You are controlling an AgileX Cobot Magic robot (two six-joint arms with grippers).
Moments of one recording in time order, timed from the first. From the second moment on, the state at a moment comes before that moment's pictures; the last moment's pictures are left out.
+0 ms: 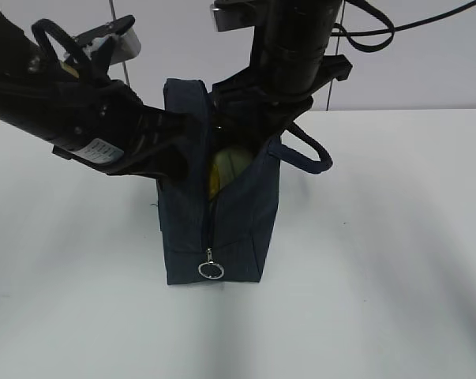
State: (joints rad) left arm -0.54 1.54 -1.10 -0.39 0.57 -0.04; right arm 0.51 2.00 -1.92 -0.08 1.25 0.17
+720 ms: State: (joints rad) left arm -0.54 1.43 -1.10 -0.24 0.63 -0.04; right arm 0.51 1.96 -1.92 -0.03 1.25 0.11
